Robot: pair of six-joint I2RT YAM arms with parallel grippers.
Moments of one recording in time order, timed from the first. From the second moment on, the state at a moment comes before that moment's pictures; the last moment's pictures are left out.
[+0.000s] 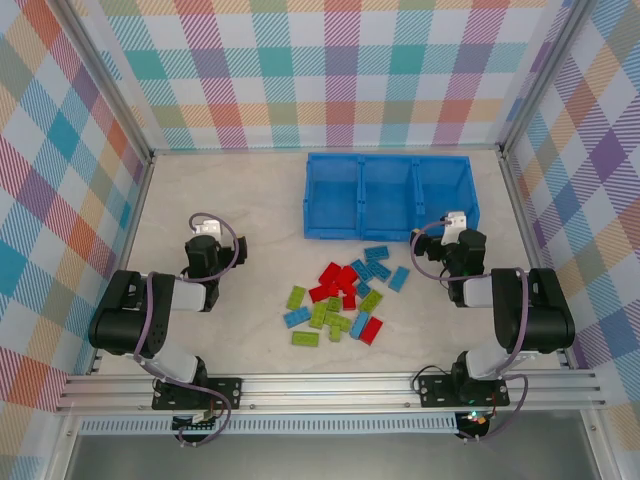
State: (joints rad) left arm -0.09 1.57 0.39 0.72 -0.16 -0.09; right arm 0.00 1.56 0.38 0.81 -0.18 0.02
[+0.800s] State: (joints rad) left arm -0.09 1.57 0.39 0.72 -0.16 -0.09; right arm 0.02 1.44 0.33 0.76 -0.03 0.06
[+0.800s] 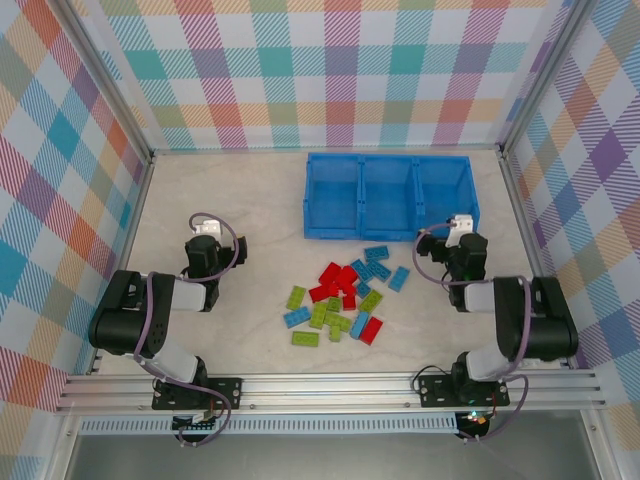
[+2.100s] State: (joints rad) left arm -1.04 0.89 0.86 -0.66 0.01 0.37; right arm 0.42 1.61 0.92 -0.73 -0.03 0.41
